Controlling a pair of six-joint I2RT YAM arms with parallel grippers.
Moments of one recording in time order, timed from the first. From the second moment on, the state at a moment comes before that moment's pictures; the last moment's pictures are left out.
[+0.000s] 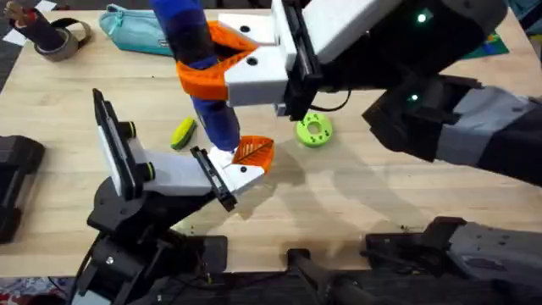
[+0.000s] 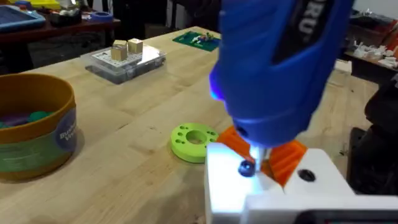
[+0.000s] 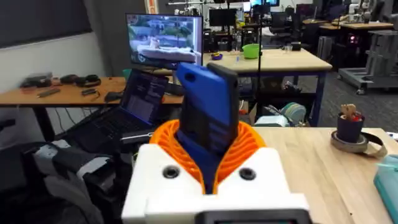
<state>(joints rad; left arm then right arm) -0.38 0.00 0.01 -0.05 0.61 -0.11 0.73 1.36 0.84 0.82 -0.91 0.28</state>
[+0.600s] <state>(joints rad) -0.38 0.00 0.01 -0.05 0.61 -0.11 0.73 1.36 0.84 0.83 -0.91 0.24</state>
